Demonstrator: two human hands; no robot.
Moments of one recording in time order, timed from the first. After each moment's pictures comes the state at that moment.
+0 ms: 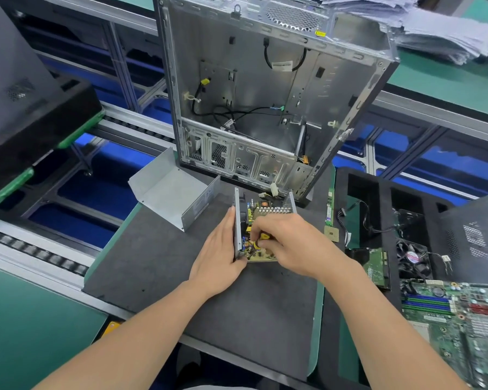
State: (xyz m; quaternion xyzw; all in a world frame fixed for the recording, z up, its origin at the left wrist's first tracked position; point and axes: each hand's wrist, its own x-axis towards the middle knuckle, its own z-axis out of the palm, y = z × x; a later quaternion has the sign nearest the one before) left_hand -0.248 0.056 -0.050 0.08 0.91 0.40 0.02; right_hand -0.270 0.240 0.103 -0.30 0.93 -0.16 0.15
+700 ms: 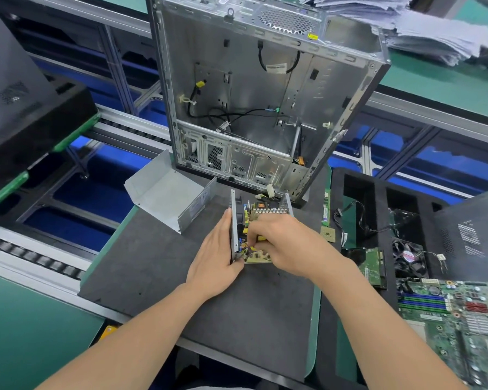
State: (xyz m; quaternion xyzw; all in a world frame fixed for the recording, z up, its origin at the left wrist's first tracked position) left_hand -0.248 0.056 -0.051 0.07 0.91 0.40 0.02; right_hand -0.271 0.238 0.103 -0.33 0.93 -0.10 0.14
